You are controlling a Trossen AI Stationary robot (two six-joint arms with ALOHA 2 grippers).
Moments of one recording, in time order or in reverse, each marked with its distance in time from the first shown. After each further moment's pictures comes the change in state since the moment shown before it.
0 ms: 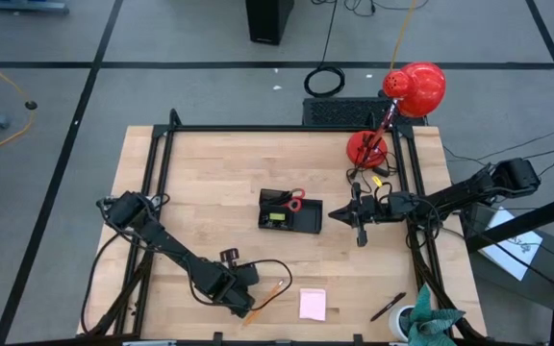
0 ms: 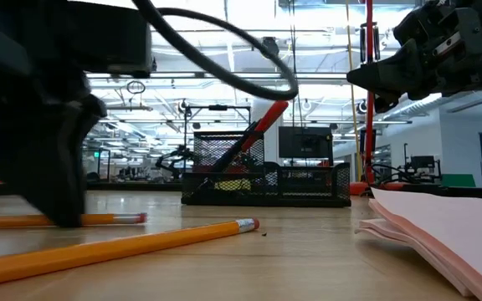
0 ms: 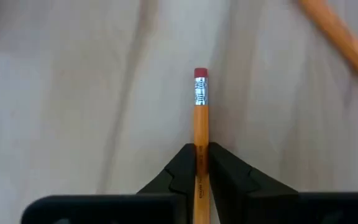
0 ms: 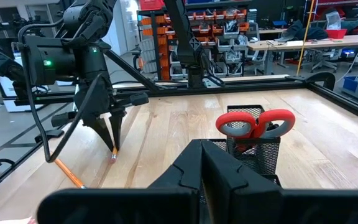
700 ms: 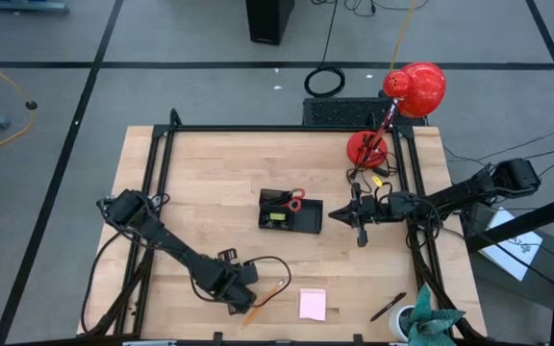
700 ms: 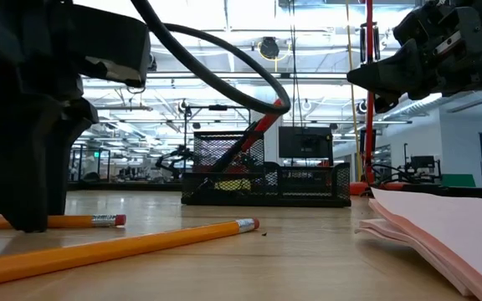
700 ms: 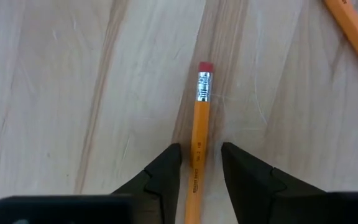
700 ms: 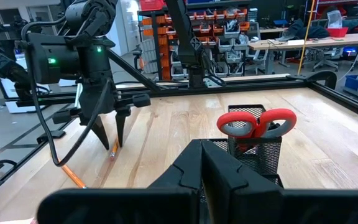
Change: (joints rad) left arm 0.014 -0.003 0.005 -0.043 0.155 -0.039; right arm 0.000 0.000 0.000 0.000 -0.004 0.008
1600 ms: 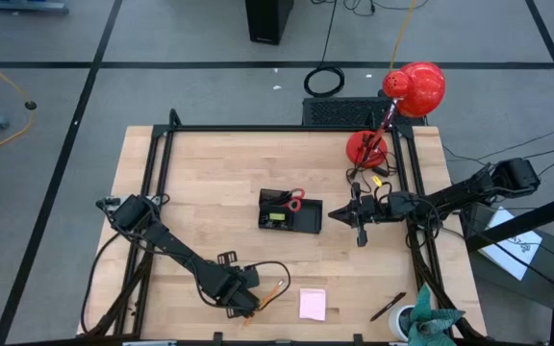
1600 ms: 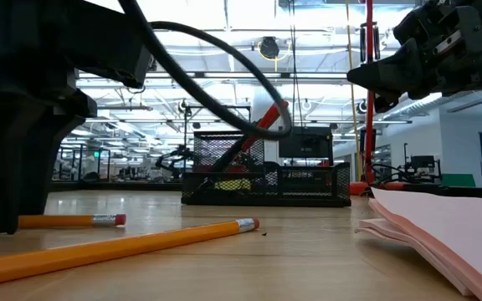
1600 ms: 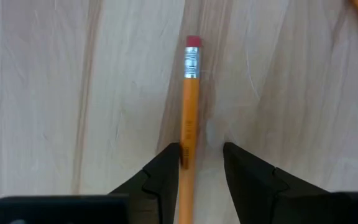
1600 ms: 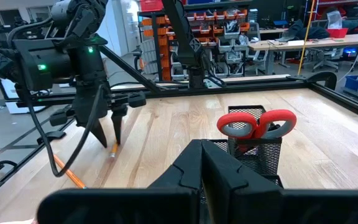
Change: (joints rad) left arm -0.015 0.013 0.134 -0.184 0.061 0.016; right arm 0.000 0.000 0.000 0.003 0.000 0.000
